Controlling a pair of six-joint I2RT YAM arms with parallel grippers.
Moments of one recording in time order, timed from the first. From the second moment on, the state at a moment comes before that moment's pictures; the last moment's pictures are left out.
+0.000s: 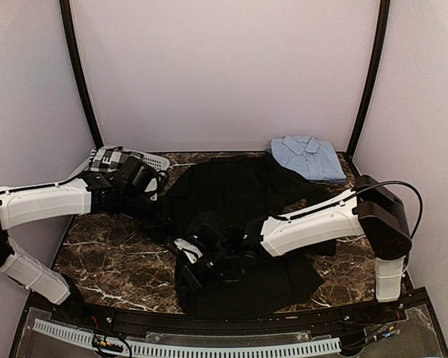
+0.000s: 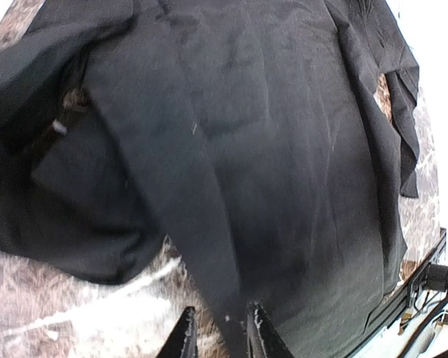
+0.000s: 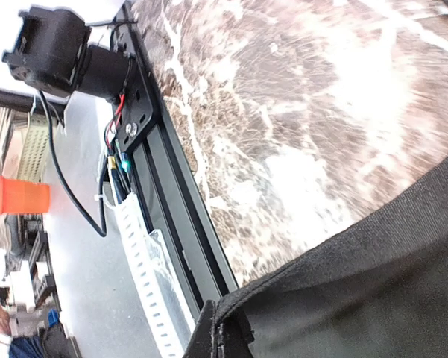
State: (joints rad) left arm -0.69 1.36 0.93 -0.50 0.12 -0.68; right arm 1.28 1.99 1.33 -0.14 -0.47 0.56
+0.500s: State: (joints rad) left arm -0.57 1.77 1.16 -0.36 0.27 -0.62; right arm 1.22 1.94 1.30 -0.18 -0.51 0.48
